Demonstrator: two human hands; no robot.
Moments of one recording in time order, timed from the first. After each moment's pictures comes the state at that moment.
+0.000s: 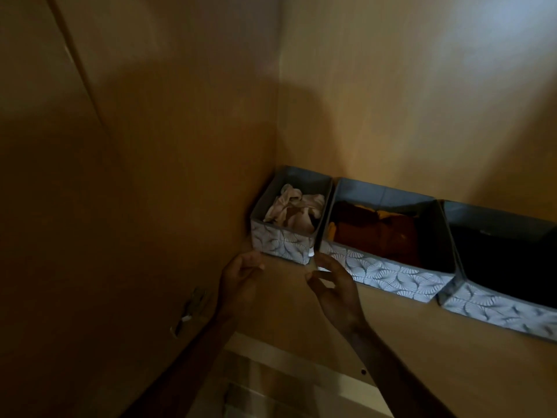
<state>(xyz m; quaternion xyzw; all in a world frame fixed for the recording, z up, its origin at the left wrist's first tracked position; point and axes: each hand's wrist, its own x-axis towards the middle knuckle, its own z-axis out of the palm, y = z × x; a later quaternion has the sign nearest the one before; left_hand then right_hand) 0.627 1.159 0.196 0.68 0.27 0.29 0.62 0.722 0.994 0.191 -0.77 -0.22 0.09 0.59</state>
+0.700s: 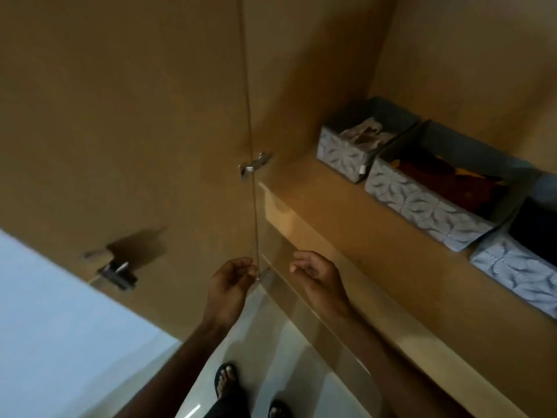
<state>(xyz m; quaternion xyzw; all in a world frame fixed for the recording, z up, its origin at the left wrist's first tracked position) 0.410 0.919 0.147 0.53 0.49 0.35 0.59 0.589 0.850 0.138 -0.69 -0.38 0.37 0.49</state>
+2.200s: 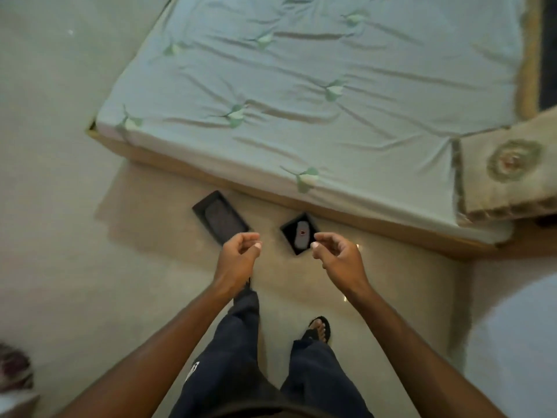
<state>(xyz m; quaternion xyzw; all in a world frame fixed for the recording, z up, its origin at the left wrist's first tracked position) -0.046 0.189 0.001 -0.44 0.67 0.59 0.02 -0.158 0.379 0.004 0.03 -0.79 0.52 -0.32</state>
